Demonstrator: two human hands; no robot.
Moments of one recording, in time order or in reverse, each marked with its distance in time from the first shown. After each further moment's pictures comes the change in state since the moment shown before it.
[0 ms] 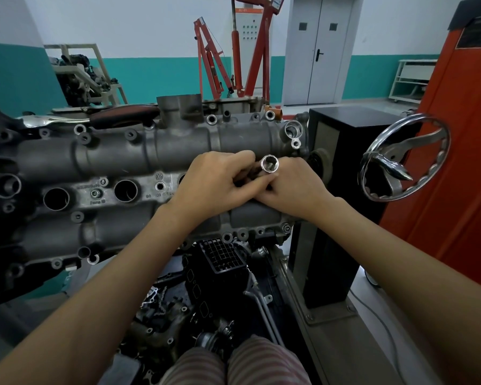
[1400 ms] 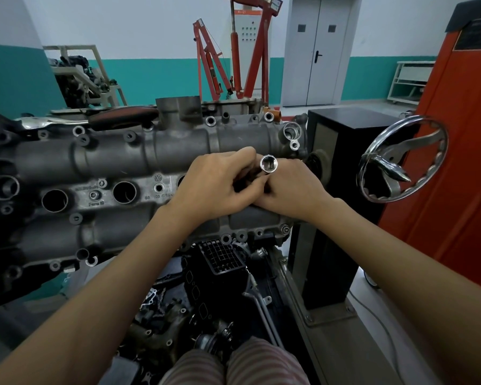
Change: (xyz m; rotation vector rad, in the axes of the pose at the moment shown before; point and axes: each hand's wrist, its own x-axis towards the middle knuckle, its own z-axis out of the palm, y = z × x) left_hand 0.000 0.004 0.000 0.015 0.014 -0.005; right_hand 0.000 0.000 -0.002 0.074 -0.033 0.021
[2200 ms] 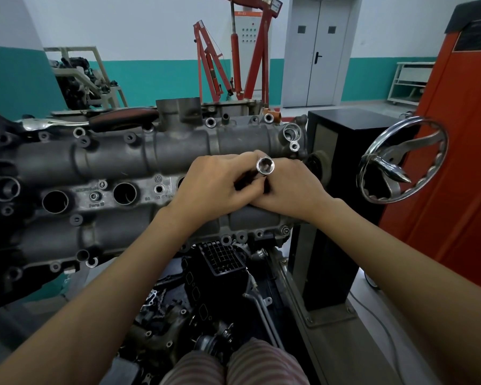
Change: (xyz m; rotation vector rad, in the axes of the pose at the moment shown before) left_hand 0.001 -0.001 0.001 0.007 0.035 0.045; right_hand 0.002 0.003 0.001 0.012 -0.009 0.041
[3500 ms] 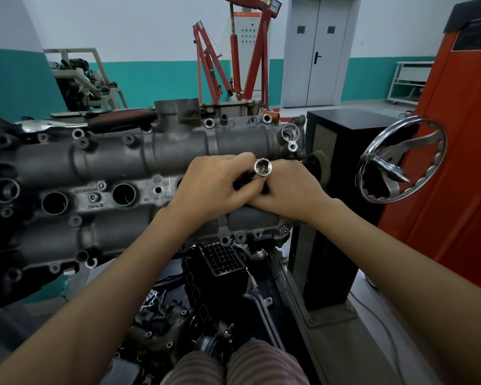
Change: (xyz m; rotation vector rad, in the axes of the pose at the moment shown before) left_hand 0.000 -0.001 0.001 0.026 0.001 0.014; right_hand -0.003 -0.001 -0.001 -0.005 0.019 -0.045
